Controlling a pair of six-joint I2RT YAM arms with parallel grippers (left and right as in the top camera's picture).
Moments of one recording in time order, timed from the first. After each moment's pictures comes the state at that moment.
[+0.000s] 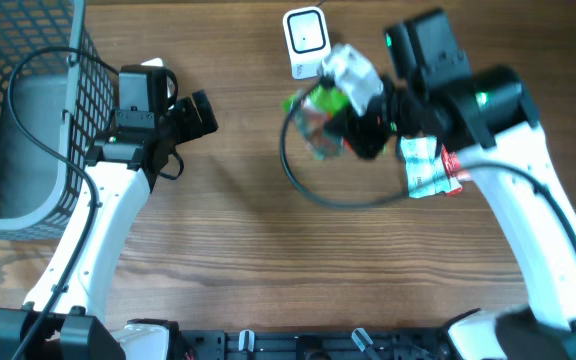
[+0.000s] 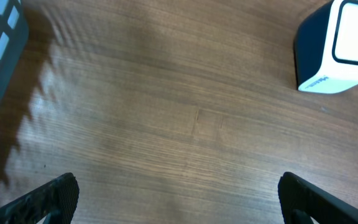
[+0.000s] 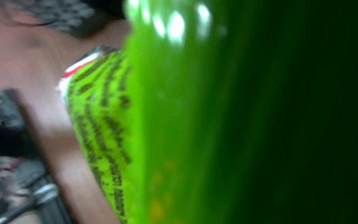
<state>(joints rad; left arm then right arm) -0.10 1.44 1.11 -0.54 -0.03 -0.39 0.44 1.61 1.85 -1.26 -0.39 -0.35</state>
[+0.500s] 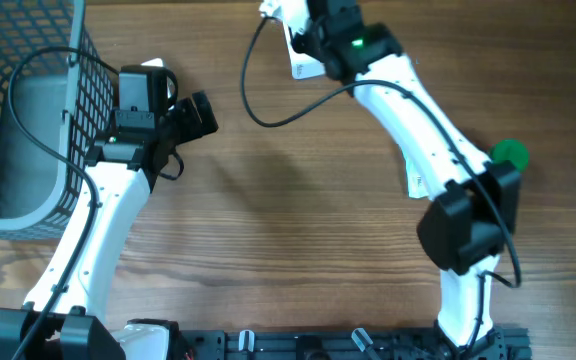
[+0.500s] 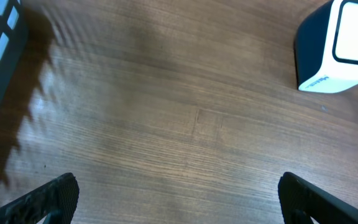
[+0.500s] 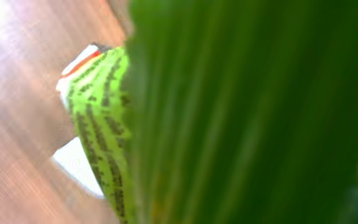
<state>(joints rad) -0.10 1.44 1.11 -0.54 -0.03 -0.38 0.50 2.13 2.01 -0.45 0.26 -0.82</state>
